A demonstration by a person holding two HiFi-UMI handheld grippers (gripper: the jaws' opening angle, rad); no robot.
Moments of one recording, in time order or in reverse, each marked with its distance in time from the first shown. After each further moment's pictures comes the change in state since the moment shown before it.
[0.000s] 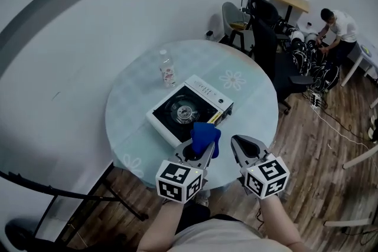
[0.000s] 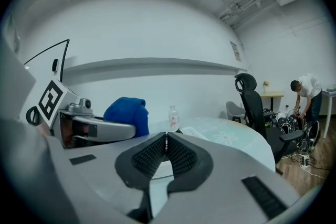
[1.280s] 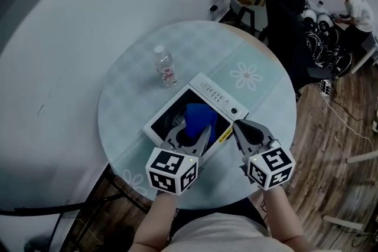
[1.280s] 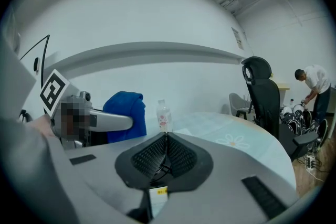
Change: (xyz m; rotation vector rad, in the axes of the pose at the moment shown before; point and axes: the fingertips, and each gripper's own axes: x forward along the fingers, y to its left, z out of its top) left arm 0.097 0.134 0.038 -0.053 0.072 0.042; right arm 0.149 -0.069 0.016 0.027 0.093 0.012
